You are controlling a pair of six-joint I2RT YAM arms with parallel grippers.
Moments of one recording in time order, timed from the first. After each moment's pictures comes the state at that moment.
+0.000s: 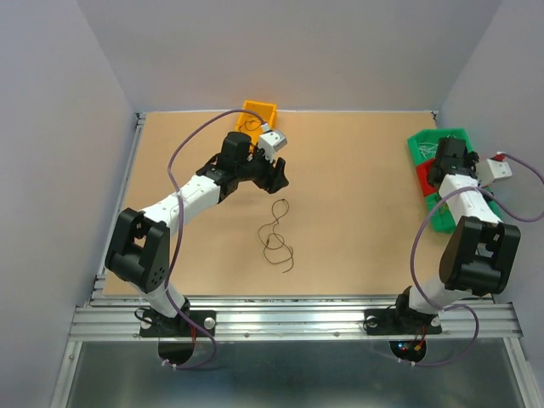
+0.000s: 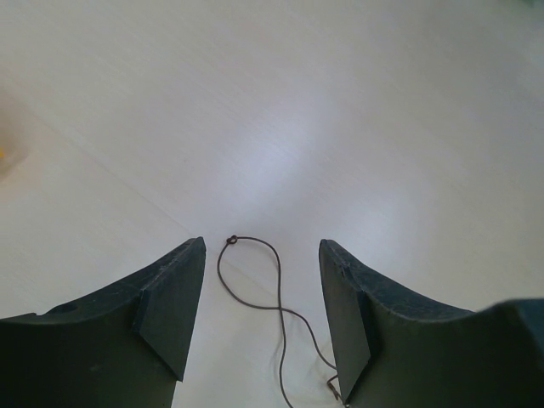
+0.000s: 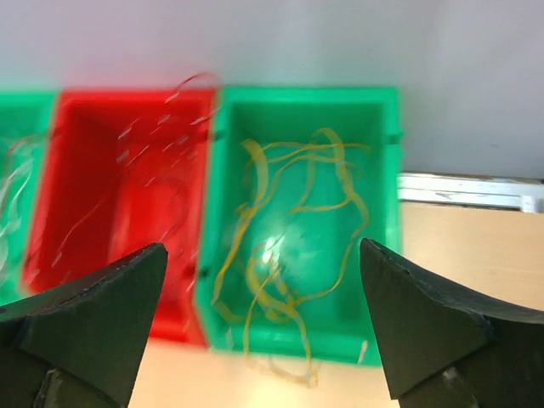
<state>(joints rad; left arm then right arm) -0.51 1.61 1.16 -0.07 0.47 0.06 -0.26 1.55 1.08 -0.44 1.01 0.99</state>
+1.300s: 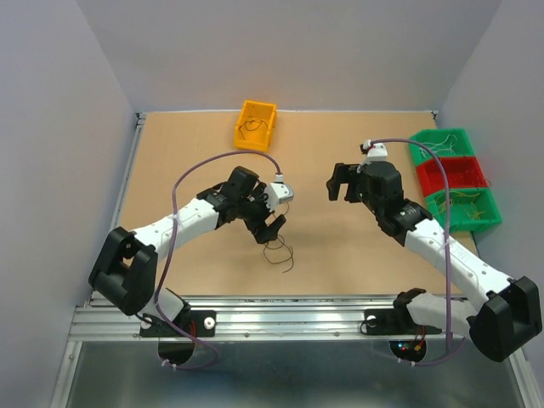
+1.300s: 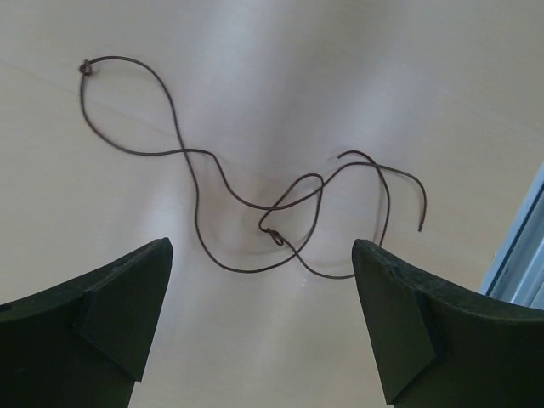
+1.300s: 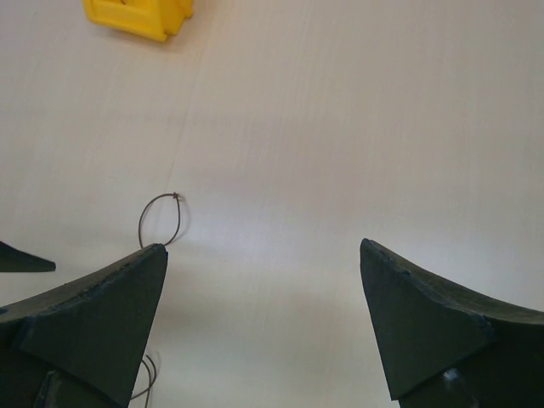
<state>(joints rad) -0.61 1.45 0.94 -0.38 0.42 0.34 0.49 1.12 0.83 -0.13 0.20 0.31</state>
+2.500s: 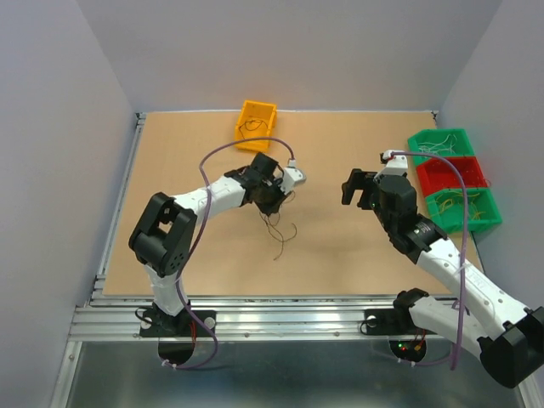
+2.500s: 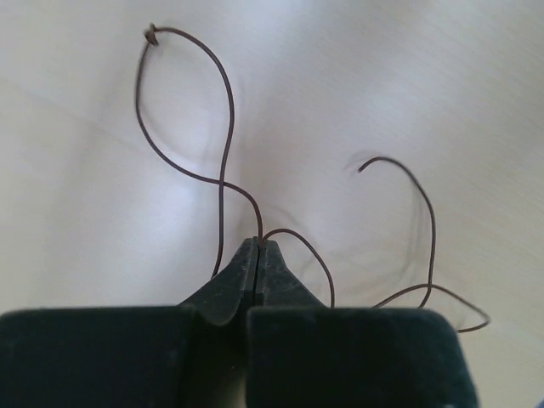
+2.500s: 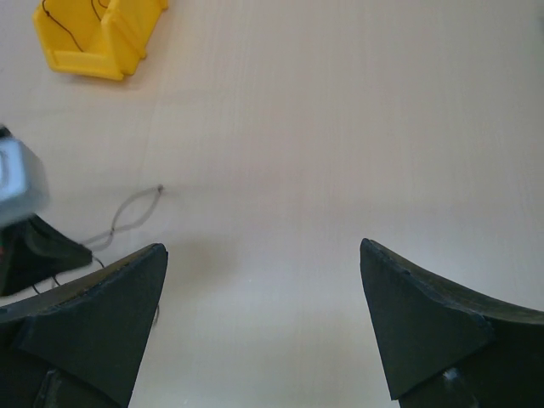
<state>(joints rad) -0.67 1.79 1.16 -0.38 0.28 0.30 0.49 0.93 0.74 -0.15 0.35 0.34</state>
